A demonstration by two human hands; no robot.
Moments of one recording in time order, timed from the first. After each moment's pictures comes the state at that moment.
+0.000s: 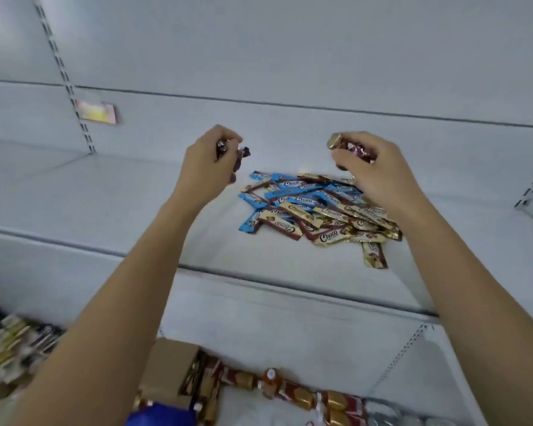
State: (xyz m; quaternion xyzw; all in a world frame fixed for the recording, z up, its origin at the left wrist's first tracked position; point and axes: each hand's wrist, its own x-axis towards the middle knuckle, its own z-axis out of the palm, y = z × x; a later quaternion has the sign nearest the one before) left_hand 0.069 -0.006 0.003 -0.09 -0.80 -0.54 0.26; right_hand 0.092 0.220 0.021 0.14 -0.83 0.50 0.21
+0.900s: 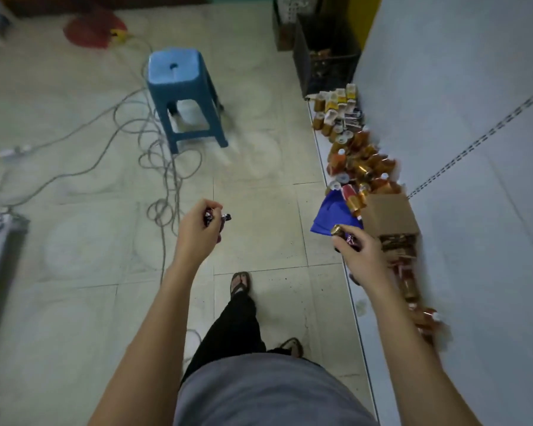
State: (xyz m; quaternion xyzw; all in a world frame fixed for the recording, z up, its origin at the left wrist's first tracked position) left_hand 0.595 -0.133 -0.294 0.65 -0.59 -0.39 0.29; right_hand 0.343 -0.033 -0.317 0.35 -0.75 0.39 -0.40
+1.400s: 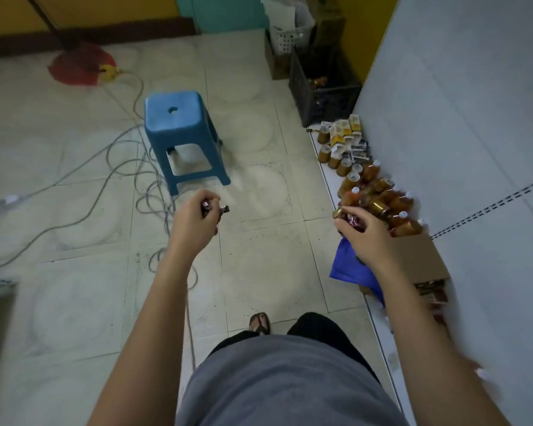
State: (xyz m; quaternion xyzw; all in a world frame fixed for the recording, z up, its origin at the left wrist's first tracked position) left_hand 0.625 -0.369 -0.264 0.61 -0.64 -0.38 0.27; right_hand 0.366 -0.269 -0.293 0.41 -0.76 0.37 -0.34
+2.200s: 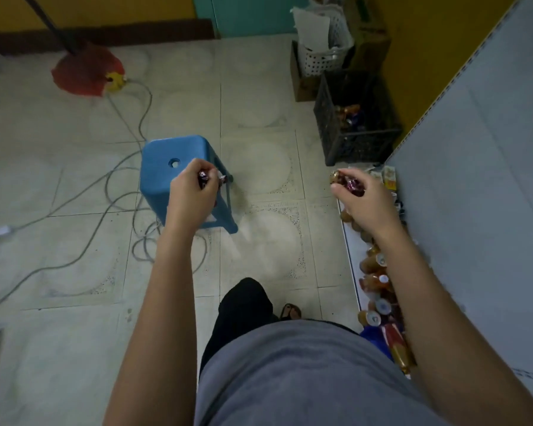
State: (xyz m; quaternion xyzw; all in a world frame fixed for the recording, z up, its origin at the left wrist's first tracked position) left_hand 0.516 -0.790 -0.255 0.65 -0.61 -0.33 0.32; right_hand 0.257 -0.721 -0.260 0.50 -0.73 0.35 -0.31
